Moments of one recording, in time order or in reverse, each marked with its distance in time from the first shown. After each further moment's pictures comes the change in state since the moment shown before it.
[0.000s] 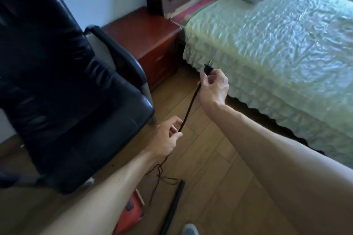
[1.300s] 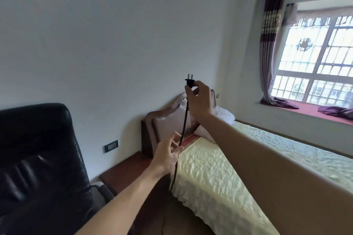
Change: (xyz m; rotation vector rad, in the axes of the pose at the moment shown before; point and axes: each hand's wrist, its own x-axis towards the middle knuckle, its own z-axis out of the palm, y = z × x) left_hand 0.051 0.434 -0.243 0.007 0.413 0.484; right_hand 0.067 -0.511 -0.191 0.050 0.158 -0.722
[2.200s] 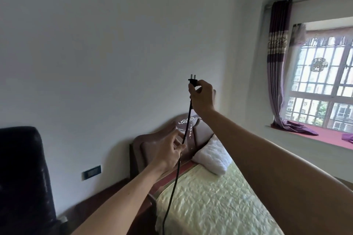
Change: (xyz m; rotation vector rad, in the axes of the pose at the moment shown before) left_hand 0.172 0.094 0.135 0.027 0.123 0.074; right_hand 0.200 0.098 -0.085 0.146 0.017 -0.073
